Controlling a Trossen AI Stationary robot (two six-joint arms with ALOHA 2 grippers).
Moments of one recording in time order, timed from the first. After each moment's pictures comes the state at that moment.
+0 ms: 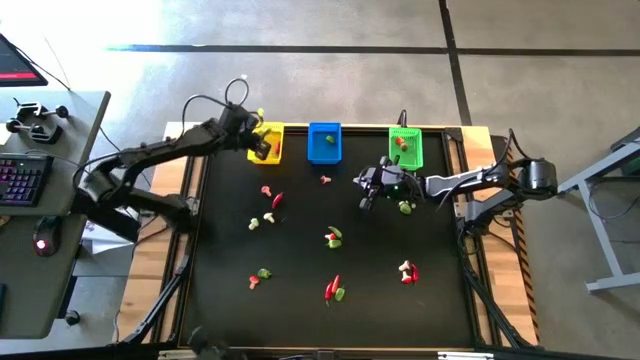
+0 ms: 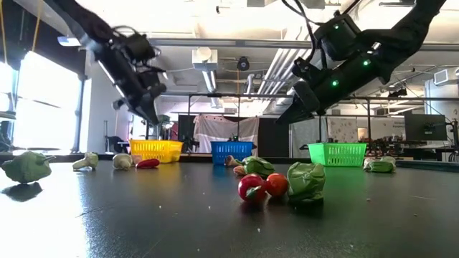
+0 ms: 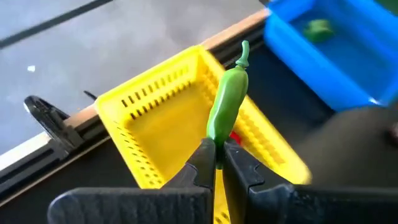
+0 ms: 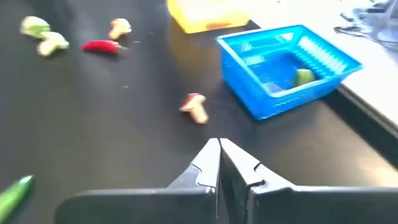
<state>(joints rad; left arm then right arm) 0.83 1.34 0.77 -0.23 -0.05 -0.09 -0.21 1.44 0.52 0.41 0.25 0.02</state>
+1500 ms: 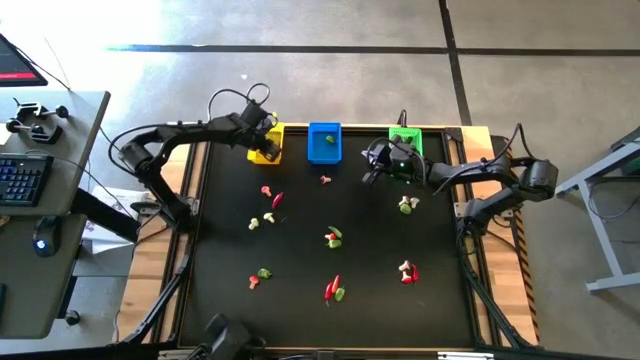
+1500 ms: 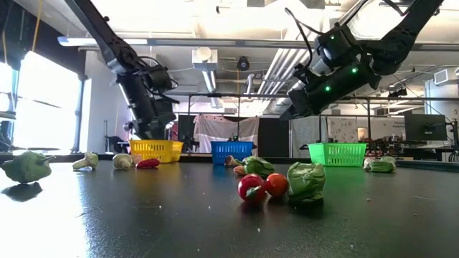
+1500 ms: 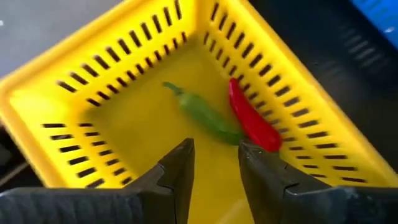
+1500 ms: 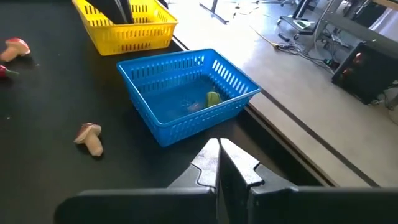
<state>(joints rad) 0.86 1.67 0.91 -0.29 -0.01 -0.01 -0.43 1.44 0.52 0.52 0.25 -0.13</state>
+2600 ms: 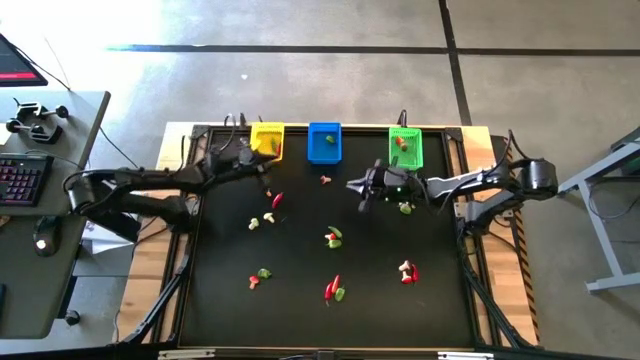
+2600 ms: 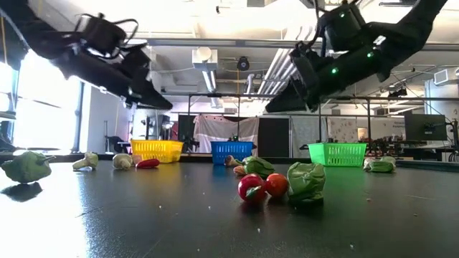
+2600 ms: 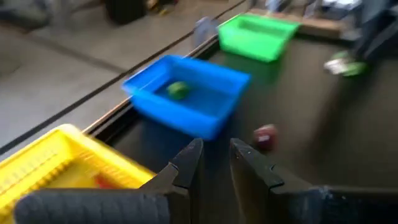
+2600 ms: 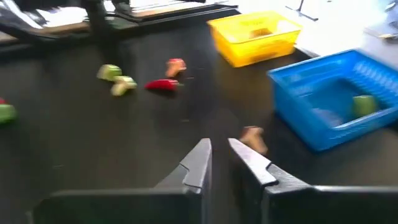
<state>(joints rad) 0.53 1.14 0.31 0.50 0.03 0.03 -0.15 1.44 0.52 0.53 0.14 0.11</state>
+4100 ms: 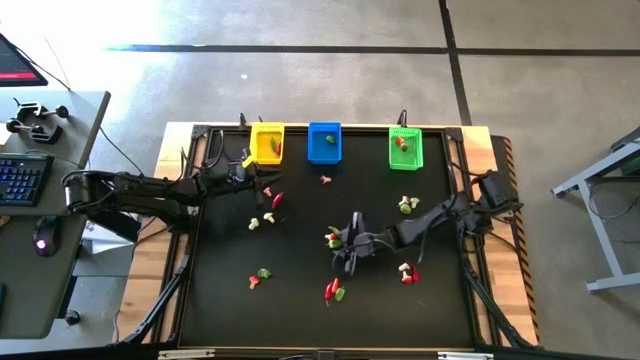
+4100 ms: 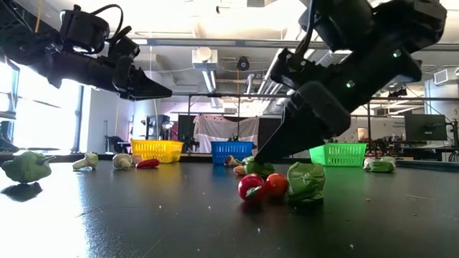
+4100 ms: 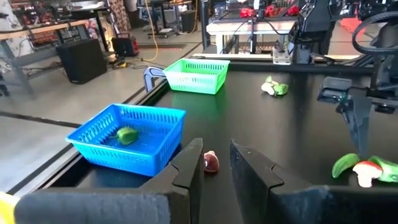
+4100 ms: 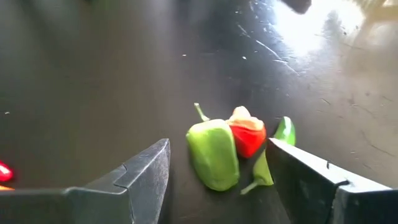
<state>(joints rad) 0.39 1.10 0.19 0.75 0.06 0.11 0.29 1.82 0.77 0.33 0.36 0.26</state>
